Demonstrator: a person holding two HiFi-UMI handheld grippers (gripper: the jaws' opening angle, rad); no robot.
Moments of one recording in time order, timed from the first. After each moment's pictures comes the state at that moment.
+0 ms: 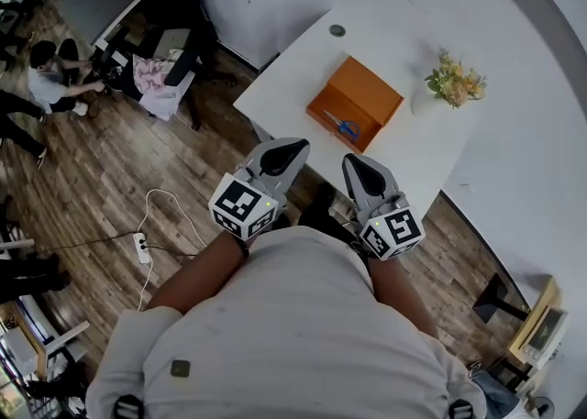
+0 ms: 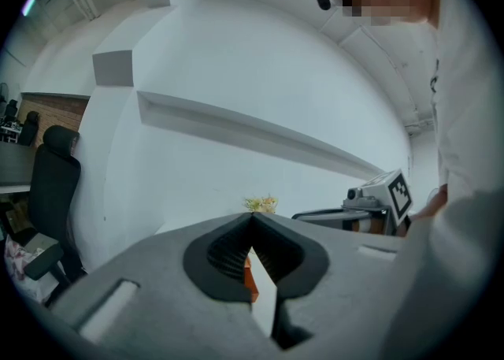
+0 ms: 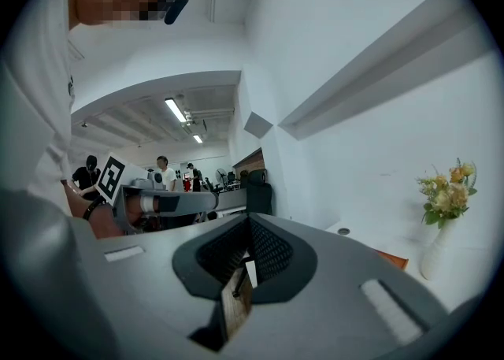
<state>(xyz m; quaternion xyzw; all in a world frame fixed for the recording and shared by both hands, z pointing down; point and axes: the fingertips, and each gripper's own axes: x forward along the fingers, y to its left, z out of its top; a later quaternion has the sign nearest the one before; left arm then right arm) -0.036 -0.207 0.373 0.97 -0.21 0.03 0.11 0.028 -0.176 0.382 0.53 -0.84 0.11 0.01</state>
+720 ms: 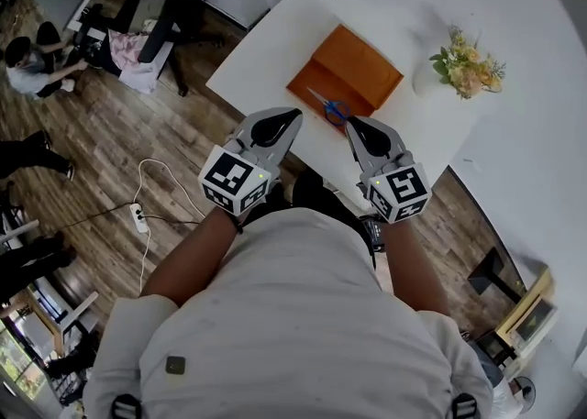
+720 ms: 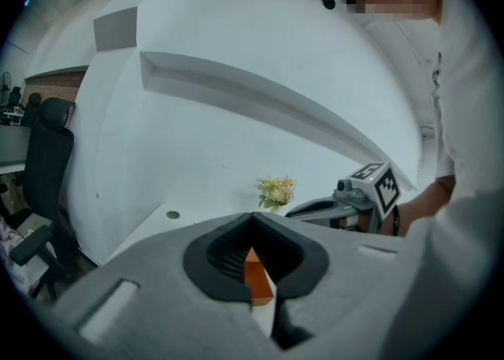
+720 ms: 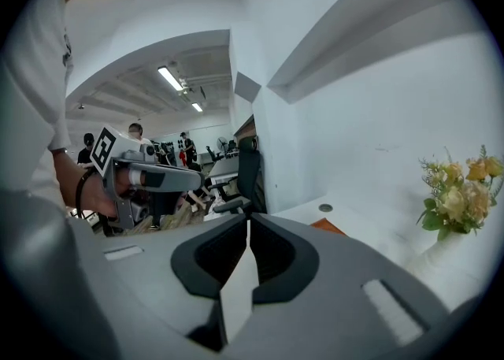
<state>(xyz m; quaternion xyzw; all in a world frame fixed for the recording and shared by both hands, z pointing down) 0.035 -0.288 0.434 0.96 -0.22 0.09 0.16 0.115 -0.266 0.460 0.50 -0.84 0.17 0.13</state>
